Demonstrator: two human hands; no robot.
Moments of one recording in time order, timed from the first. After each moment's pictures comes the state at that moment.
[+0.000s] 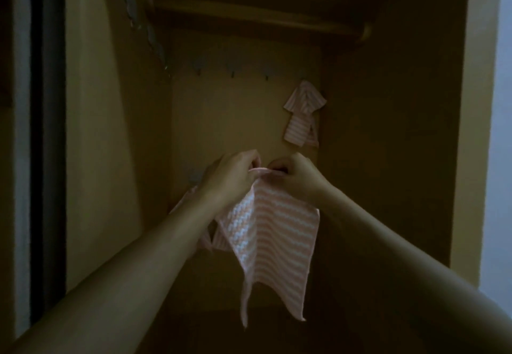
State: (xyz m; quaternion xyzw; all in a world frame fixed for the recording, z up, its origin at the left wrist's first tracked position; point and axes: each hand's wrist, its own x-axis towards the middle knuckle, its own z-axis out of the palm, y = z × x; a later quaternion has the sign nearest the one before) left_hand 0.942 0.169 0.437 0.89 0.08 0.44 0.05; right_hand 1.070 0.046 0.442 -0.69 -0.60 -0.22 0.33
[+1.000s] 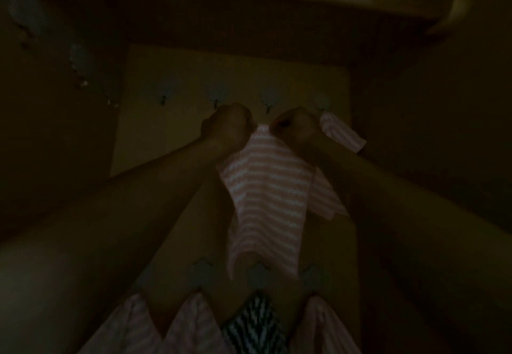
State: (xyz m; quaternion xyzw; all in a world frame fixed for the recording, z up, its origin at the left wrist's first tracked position) left_hand 1.177 0.342 0.641 0.84 0.15 0.53 0.00; right_hand 1.291 0.232 0.649 -0.68 -0.49 -0.28 0.47
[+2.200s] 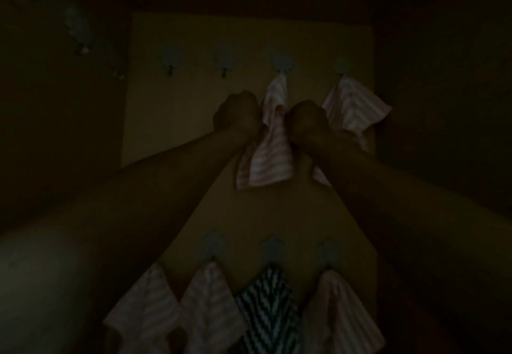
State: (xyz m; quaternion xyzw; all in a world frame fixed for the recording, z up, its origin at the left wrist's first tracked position) left_hand 1.208 0.354 0.614 0.81 0.25 0.53 0.01; right_hand 1.312 0.271 0.615 -0.74 -0.40 -0.30 0.45
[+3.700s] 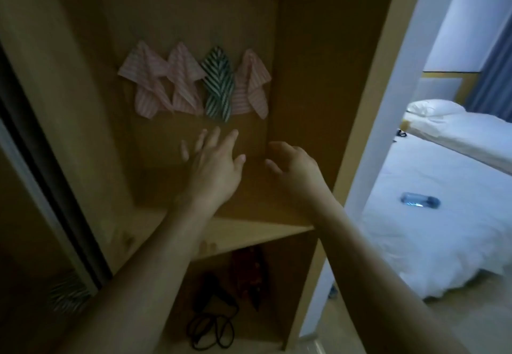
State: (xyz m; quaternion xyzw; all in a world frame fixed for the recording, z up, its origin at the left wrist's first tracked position) left_hand 0.865 0.040 0.206 0.93 0.22 0.28 0.10; right_hand 0.942 -0.109 0.213 -0.87 -0.34 -0.09 0.35
